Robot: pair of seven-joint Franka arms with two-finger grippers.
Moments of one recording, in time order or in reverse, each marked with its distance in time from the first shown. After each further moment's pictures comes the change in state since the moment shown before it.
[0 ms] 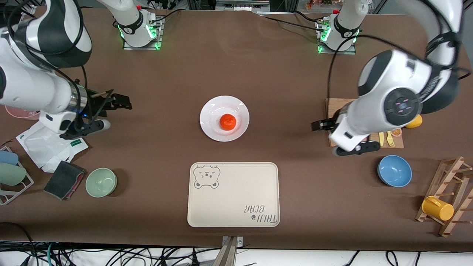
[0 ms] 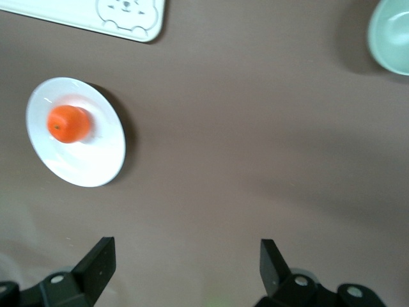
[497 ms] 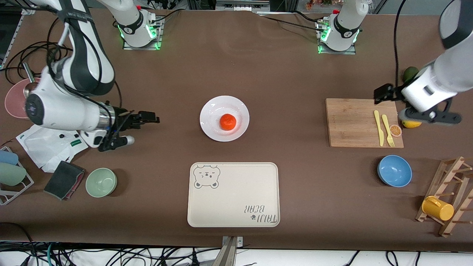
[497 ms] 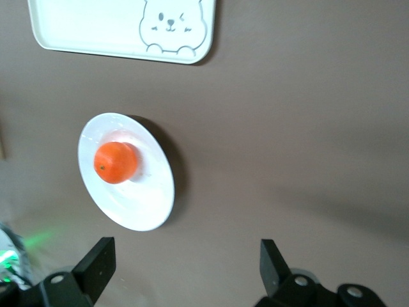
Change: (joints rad) left arm 0.050 -0.371 0.207 -0.291 -0.019 0.058 0.464; right arm 0.001 0.065 0.036 -0.213 0.276 0.287 -0.053
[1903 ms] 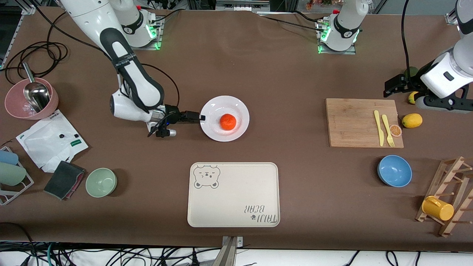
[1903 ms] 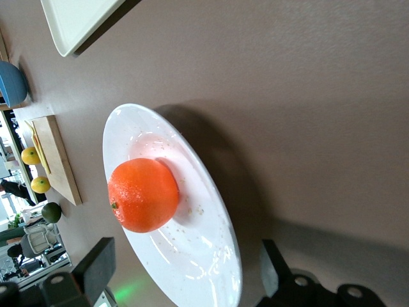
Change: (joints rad) left arm -0.001 -0.016 0.047 -0.025 -0.044 0.012 0.019; right arm 0.003 0.145 0.229 -0.349 0.703 0.484 -0.345
